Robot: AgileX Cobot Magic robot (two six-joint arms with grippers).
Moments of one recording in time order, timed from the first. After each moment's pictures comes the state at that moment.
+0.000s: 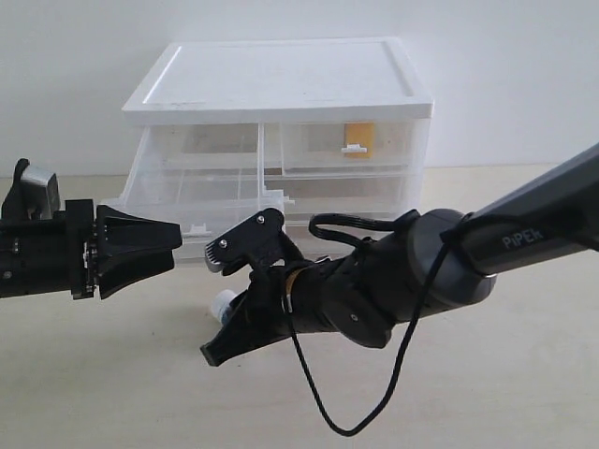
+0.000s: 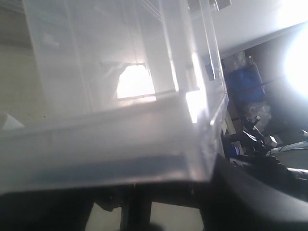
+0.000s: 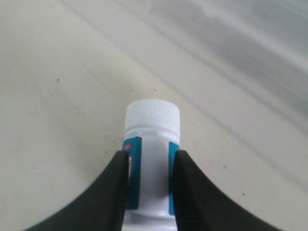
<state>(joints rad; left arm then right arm) 0.07 1.86 -0.74 -1.74 1.21 1.51 0.79 2.06 -1.09 -0.17 -0.16 0.13</state>
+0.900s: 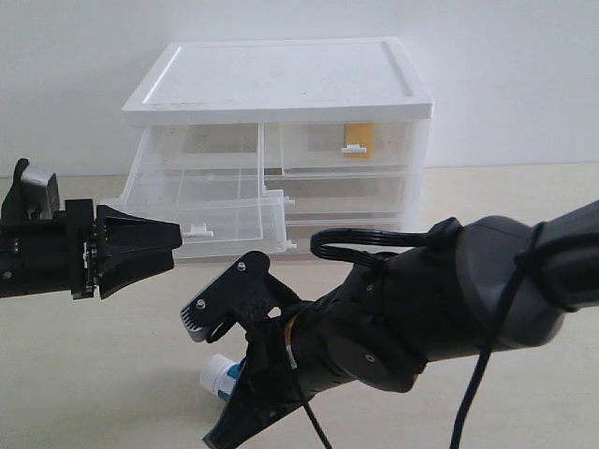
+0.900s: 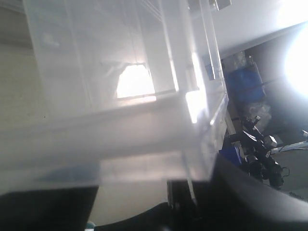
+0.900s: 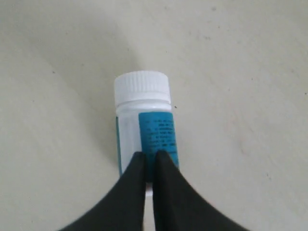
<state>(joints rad) 0.07 1.86 -0.74 -1.74 1.21 1.51 0.93 1.86 -0.97 -0.16 0.13 0.11</state>
